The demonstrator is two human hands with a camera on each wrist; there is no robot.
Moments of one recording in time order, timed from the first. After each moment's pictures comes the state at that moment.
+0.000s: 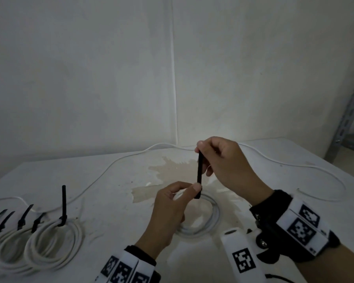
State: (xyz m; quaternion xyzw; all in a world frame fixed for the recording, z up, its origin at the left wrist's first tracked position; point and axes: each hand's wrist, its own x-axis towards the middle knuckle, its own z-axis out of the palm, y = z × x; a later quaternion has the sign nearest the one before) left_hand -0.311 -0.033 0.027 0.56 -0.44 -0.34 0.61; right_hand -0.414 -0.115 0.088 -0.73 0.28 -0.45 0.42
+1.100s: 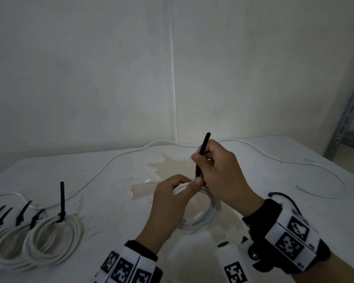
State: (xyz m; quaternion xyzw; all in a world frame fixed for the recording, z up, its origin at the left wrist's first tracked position) left_hand -0.313 -0.037 0.030 0.55 -0.49 -0.27 0.63; right_hand -0.408 -0.106 0.067 -0.77 0.29 -0.47 0.34
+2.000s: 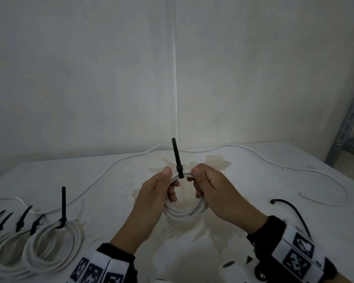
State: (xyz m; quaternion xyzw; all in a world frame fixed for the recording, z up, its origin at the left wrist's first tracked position) left_hand -0.279 -0.032 0.040 0.56 -0.43 -0.32 0.63; right_hand -0.407 -0.099 0.051 -0.79 0.27 -0.35 0.42
